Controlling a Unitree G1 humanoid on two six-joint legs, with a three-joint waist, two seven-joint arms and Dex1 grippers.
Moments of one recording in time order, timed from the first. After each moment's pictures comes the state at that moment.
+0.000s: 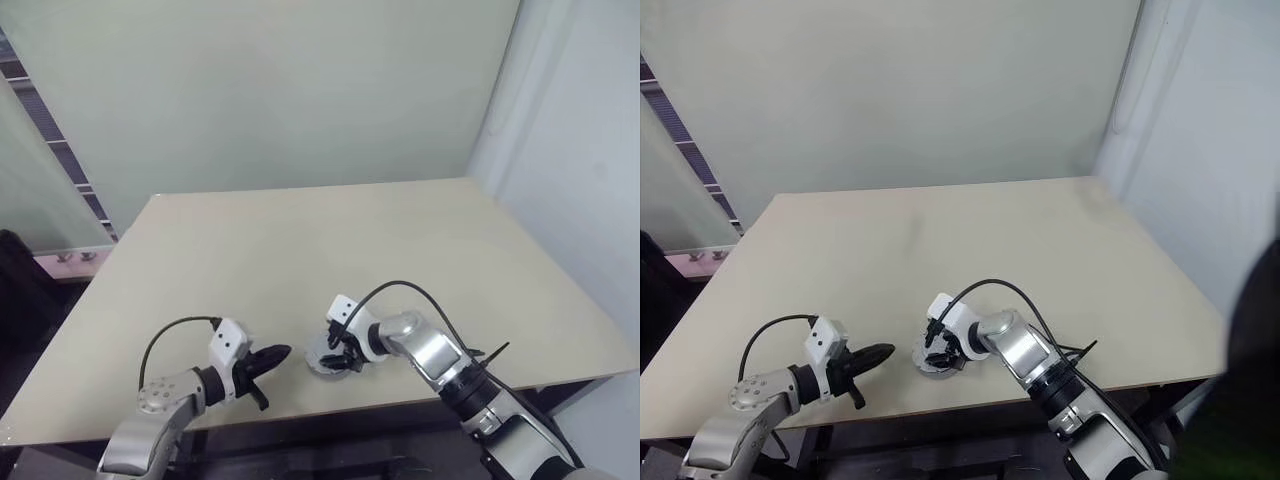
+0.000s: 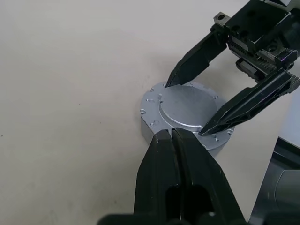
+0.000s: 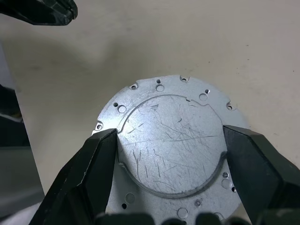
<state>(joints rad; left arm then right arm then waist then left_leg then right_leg) 0.13 0.53 0.03 -0.19 -0.37 0.37 -0.80 -0.57 -0.16 0.56 0.22 -0.04 0.72 0.79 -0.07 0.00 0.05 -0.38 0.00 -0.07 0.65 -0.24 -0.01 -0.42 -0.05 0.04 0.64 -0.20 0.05</state>
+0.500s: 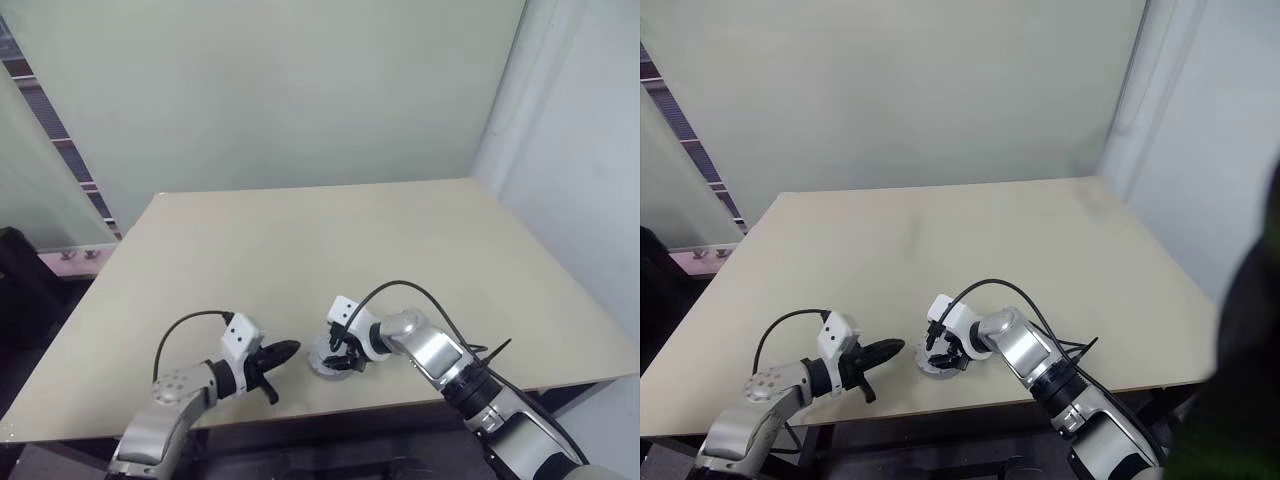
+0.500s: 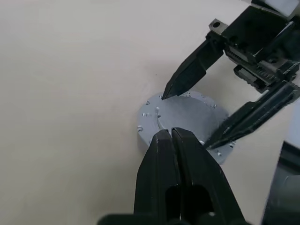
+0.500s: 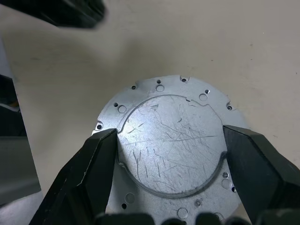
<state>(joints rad) 0.04 0.49 -0.04 -0.13 -0.32 0.35 -0.79 -0.58 -0.18 0.58 0.21 -0.04 0.72 0.80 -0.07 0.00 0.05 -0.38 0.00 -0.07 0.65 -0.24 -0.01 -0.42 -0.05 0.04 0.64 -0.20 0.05</state>
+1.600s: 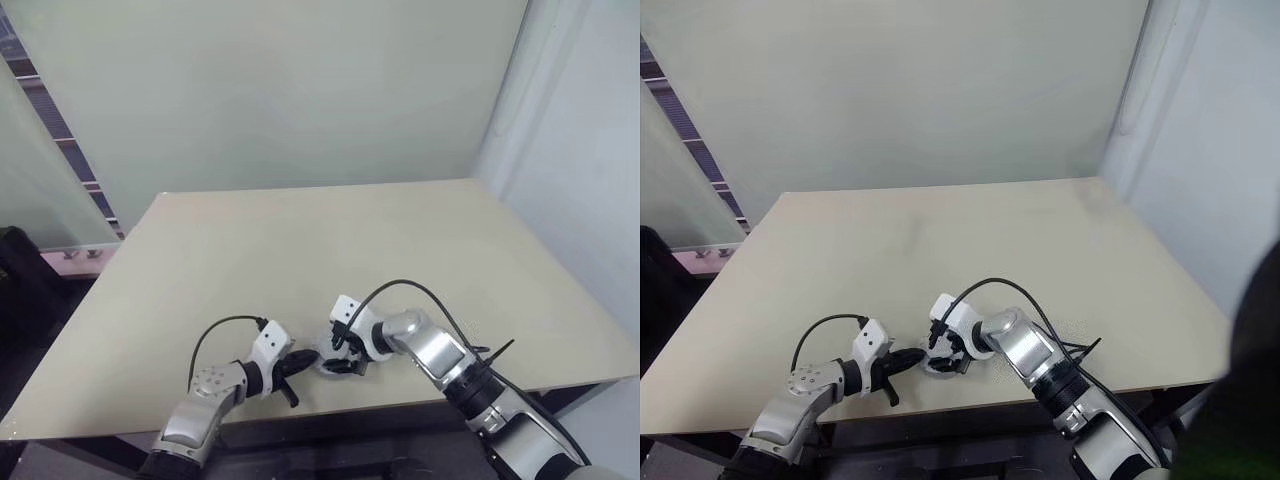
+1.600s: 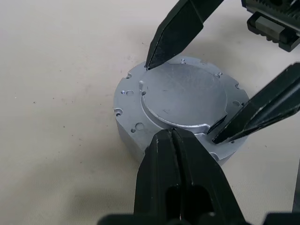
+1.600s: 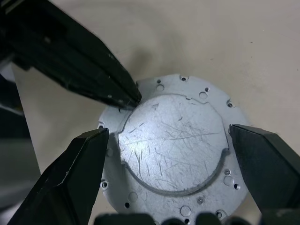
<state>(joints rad) -0.04 0.43 -0.16 0.06 -0.19 0.27 -0.79 -0.57 -0.18 0.53 0.21 -0.01 0.75 0.80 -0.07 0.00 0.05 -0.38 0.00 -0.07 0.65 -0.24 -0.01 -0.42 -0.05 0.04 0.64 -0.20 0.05</state>
